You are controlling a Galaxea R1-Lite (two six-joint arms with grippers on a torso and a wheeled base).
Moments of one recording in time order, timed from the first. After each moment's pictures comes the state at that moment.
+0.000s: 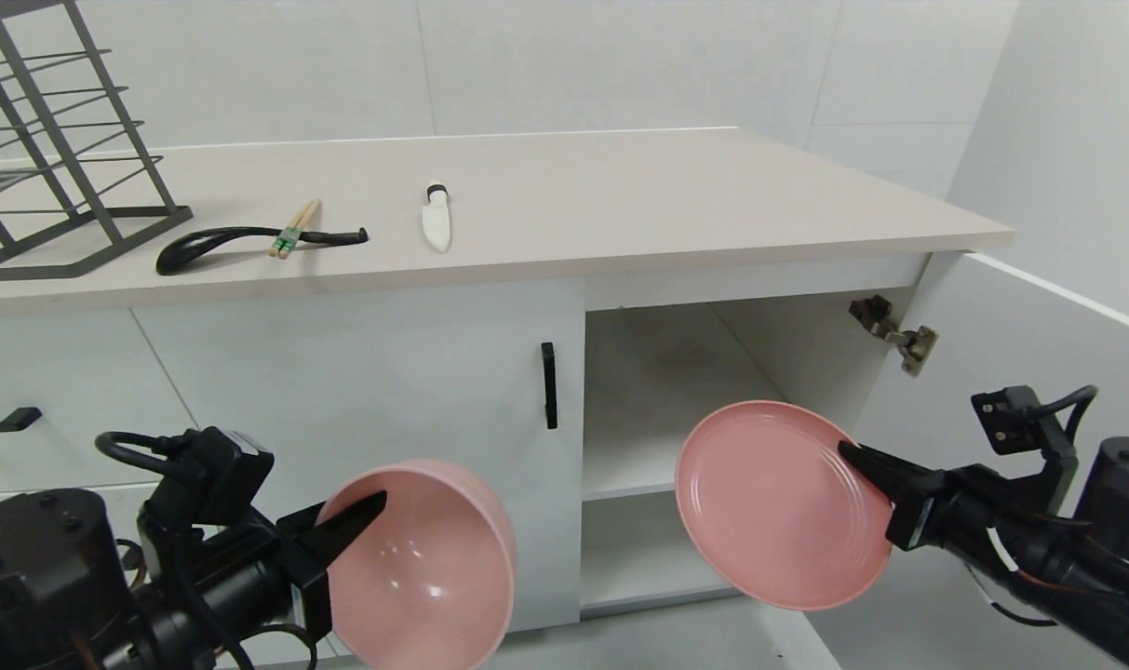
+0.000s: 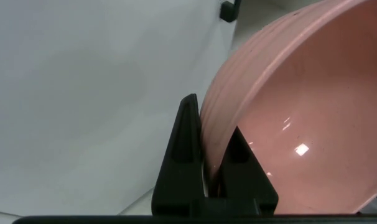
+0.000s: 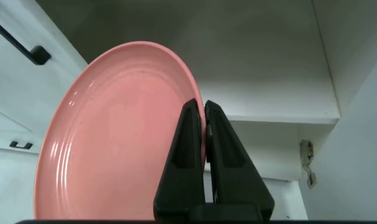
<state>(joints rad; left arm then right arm) -0.46 1.55 0.00 -1.32 -0.12 0.01 0.26 1.84 -0.03 -1.57 0.17 0.21</state>
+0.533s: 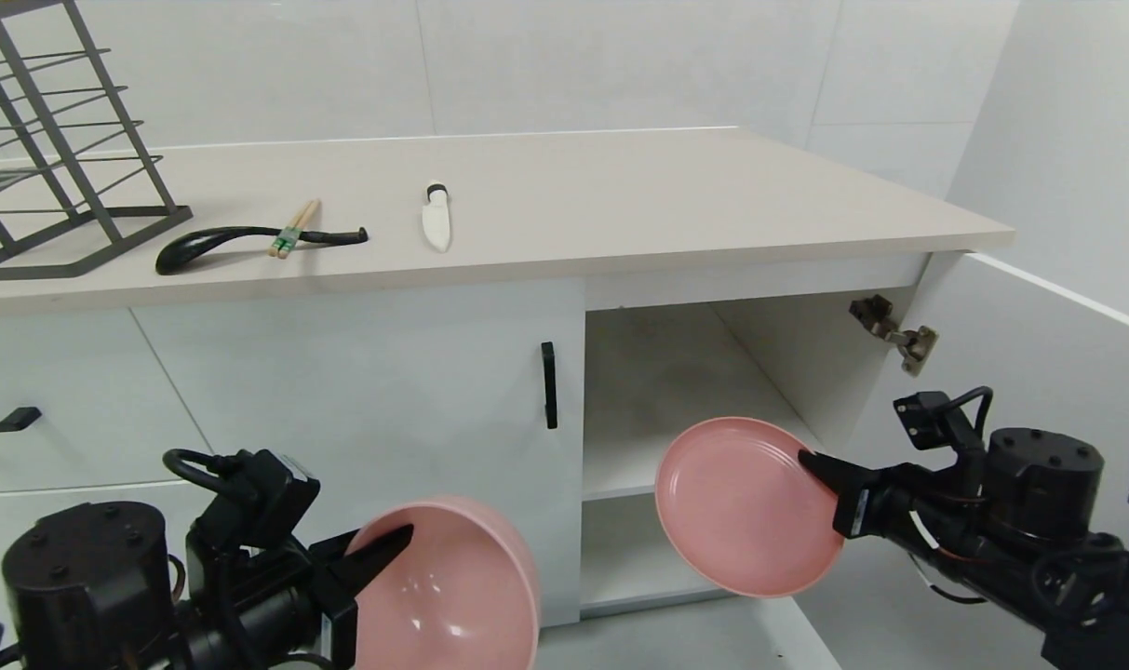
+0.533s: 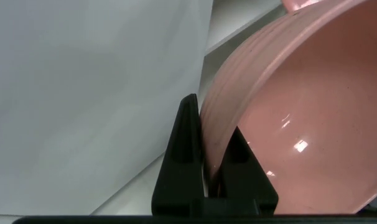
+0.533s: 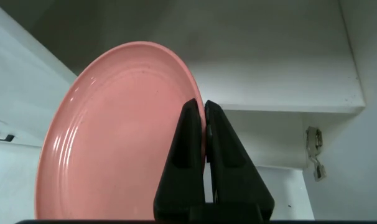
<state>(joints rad) -0.53 1.61 0.00 -1.29 -0.11 0.01 0.26 2.06 -0.16 -1.57 0.17 0.21</state>
